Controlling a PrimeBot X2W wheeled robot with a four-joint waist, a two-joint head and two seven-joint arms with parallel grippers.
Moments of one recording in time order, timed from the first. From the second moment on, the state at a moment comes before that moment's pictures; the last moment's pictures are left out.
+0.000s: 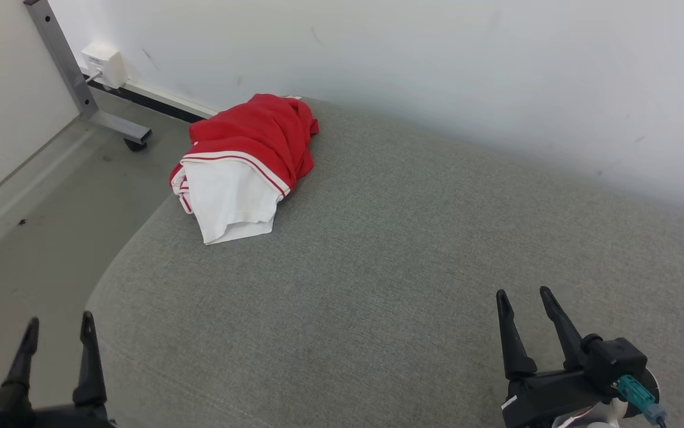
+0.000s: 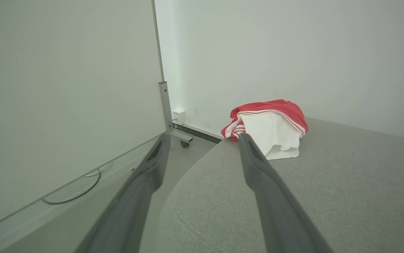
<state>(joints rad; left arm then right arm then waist) -0.01 0.20 0.12 0.16 -0.22 -0.06 -0.24 -0.14 -0.05 0.10 0.34 0.20 0.13 -0.26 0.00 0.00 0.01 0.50</state>
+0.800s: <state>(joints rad) -0.75 0.45 0.10 0.46 -0.39 -0.12 -0.18 -0.22 -0.08 -0.07 0.14 0.06 0.13 -0.26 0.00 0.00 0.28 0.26</state>
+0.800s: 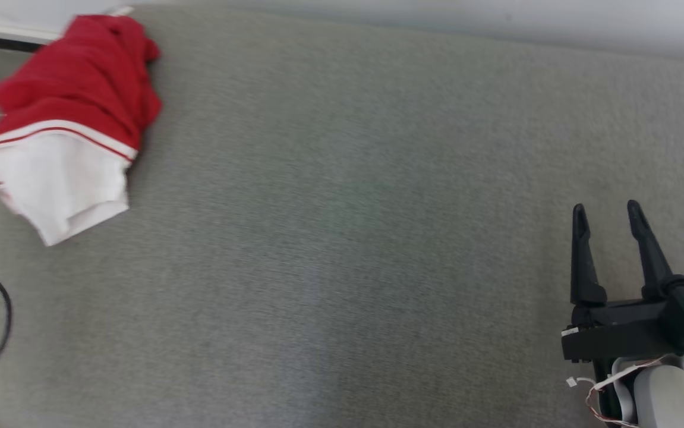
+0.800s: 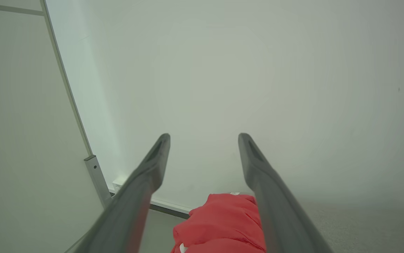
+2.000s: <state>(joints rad) -0.98 0.63 -0.27 1.03 -0.73 -0.13 0.21 -0.23 -0.10 -0.12 0.05 0.03 0.13 -0.26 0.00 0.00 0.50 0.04</state>
